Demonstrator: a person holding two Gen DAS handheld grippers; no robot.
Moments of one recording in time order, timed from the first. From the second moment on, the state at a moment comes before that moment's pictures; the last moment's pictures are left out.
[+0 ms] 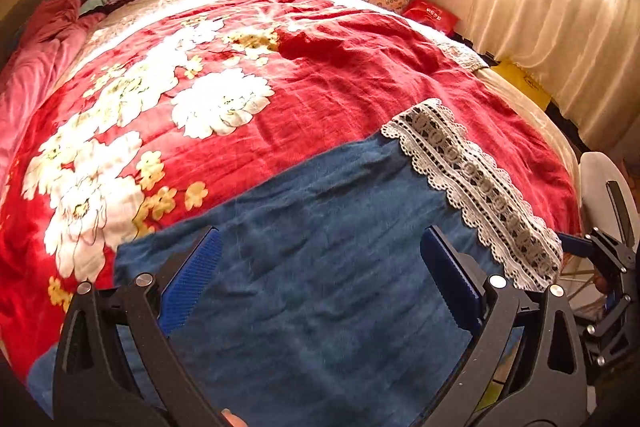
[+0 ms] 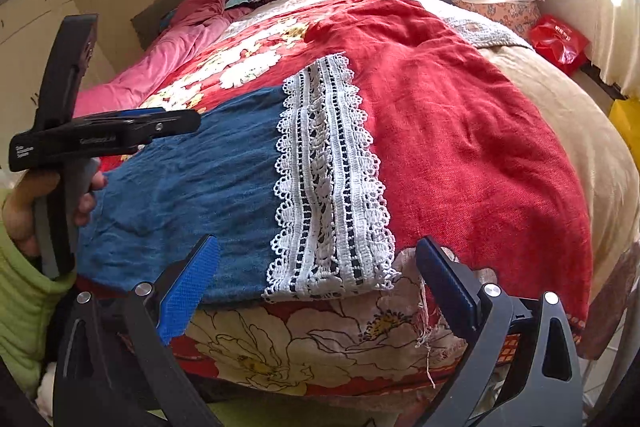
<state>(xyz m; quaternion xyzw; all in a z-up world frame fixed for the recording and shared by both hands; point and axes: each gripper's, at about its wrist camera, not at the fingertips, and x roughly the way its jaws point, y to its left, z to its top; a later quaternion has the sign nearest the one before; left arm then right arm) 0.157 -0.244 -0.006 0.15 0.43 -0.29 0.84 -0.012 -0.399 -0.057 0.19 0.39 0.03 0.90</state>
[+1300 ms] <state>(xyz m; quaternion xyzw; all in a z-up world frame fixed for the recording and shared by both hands) 0.192 -0.235 0.002 0.01 0.41 -0.45 0.79 0.007 -0.326 -0.004 0.10 0.33 0.16 0.93</state>
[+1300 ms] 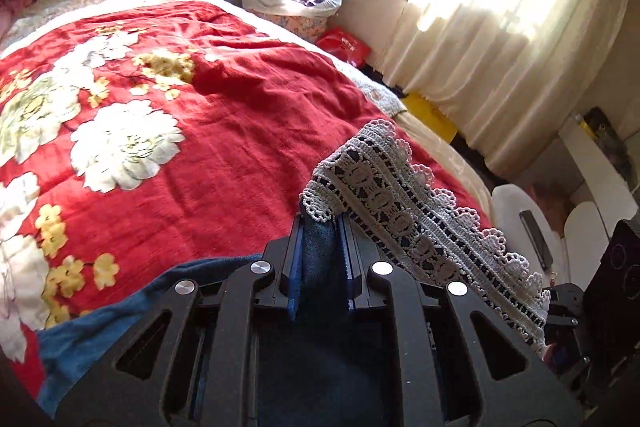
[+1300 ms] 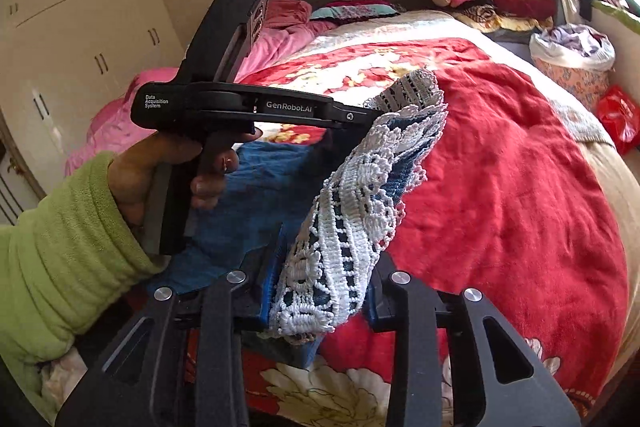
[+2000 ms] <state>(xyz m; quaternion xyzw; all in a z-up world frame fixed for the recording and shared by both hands) 0.163 0.013 -0.016 -0.26 0.40 -0.28 0.83 0.017 -0.103 -0.038 -0.18 0.36 0.23 0.89</state>
